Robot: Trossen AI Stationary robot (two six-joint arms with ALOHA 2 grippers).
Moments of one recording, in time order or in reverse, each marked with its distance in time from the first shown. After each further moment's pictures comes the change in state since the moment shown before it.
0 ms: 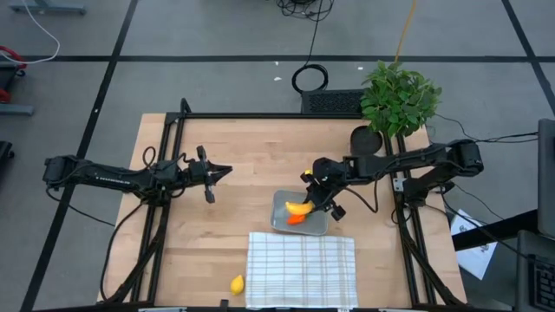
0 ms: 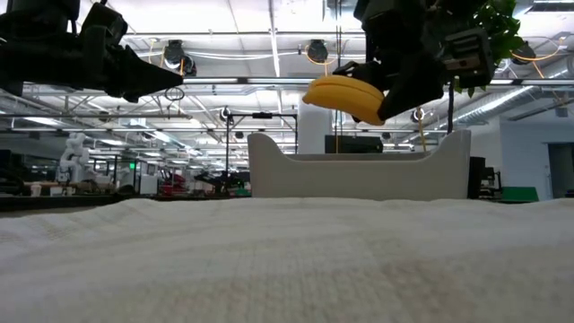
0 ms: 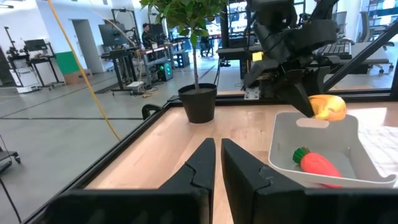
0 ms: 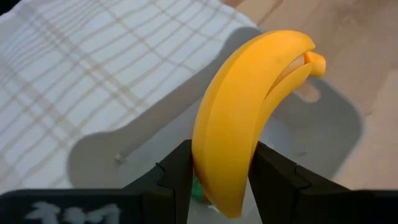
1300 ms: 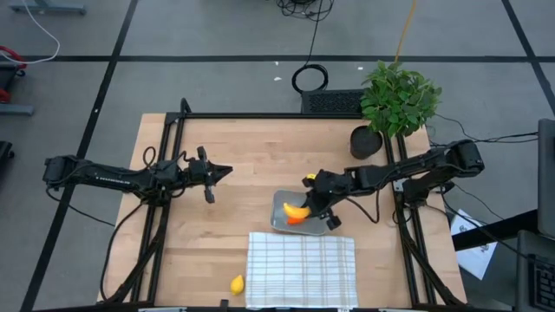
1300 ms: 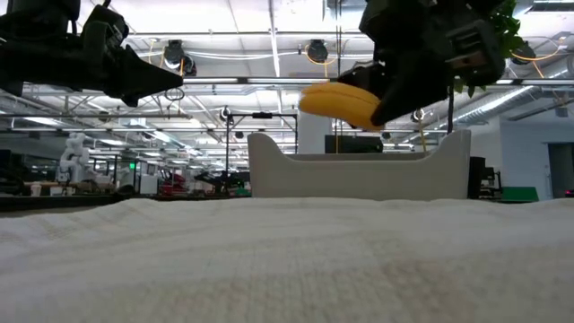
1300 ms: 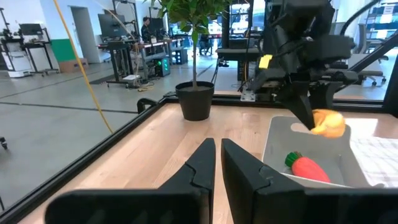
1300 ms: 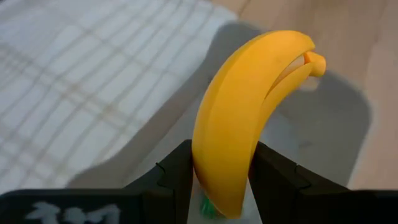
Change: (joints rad) left arm 0.000 0.000 0.000 -0.008 0.001 -0.082; right arm 0.113 0.001 -0.054 0.120 0.188 0.230
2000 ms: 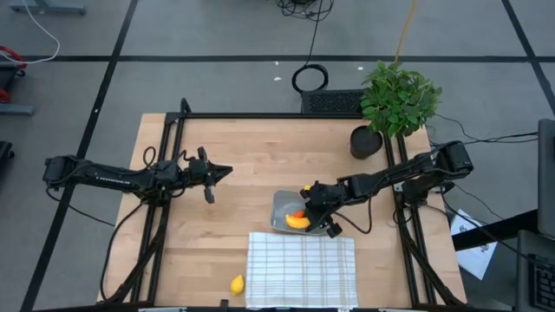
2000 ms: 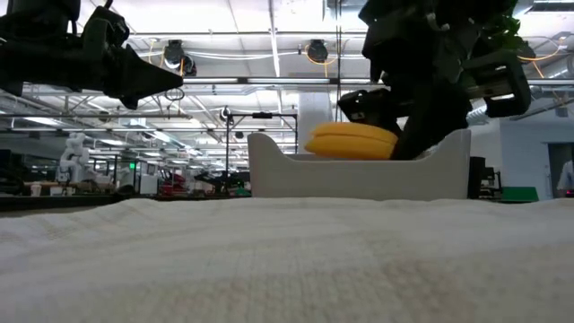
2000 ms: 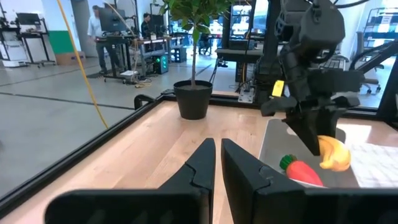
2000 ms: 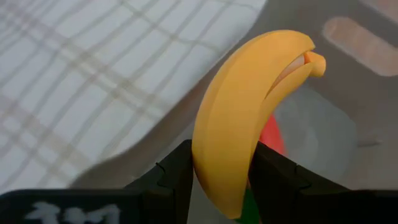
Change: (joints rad) left arm 0.000 0.000 0.000 -0.003 0.002 -0.052; right arm 0.049 0.111 0.000 0.014 0.003 -0.023
